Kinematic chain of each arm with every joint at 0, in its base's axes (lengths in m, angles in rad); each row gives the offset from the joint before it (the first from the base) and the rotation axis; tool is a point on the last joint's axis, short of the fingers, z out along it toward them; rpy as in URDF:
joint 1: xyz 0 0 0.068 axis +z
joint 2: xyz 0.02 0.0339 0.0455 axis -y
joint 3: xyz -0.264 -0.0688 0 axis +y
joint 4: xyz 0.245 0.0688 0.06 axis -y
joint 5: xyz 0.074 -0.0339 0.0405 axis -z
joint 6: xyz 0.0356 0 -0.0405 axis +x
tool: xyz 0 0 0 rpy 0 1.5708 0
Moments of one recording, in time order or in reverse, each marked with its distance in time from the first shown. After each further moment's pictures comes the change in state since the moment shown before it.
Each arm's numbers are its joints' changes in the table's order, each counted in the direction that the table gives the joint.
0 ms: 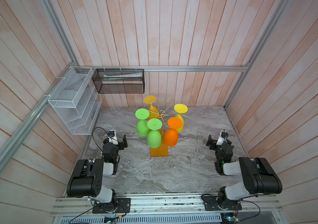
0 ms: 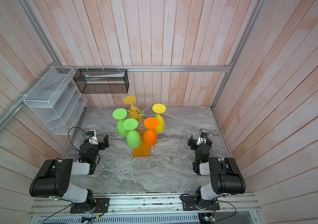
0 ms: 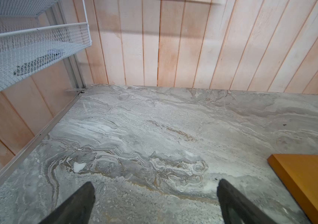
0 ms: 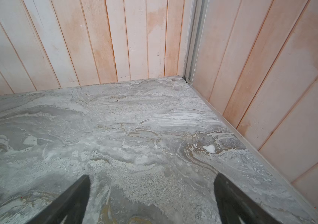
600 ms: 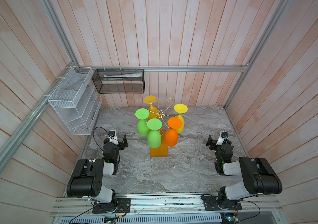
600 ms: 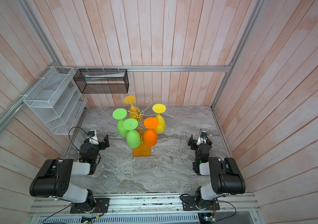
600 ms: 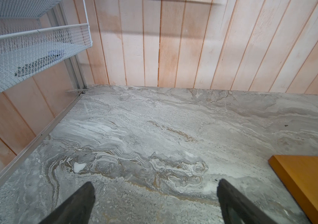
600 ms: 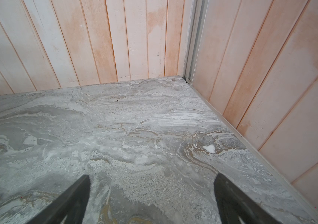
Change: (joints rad) left arm -0.013 0.000 -0.001 0.000 -0.024 0.000; right arm 0.000 0.000 0.000 0.000 0.000 0.000
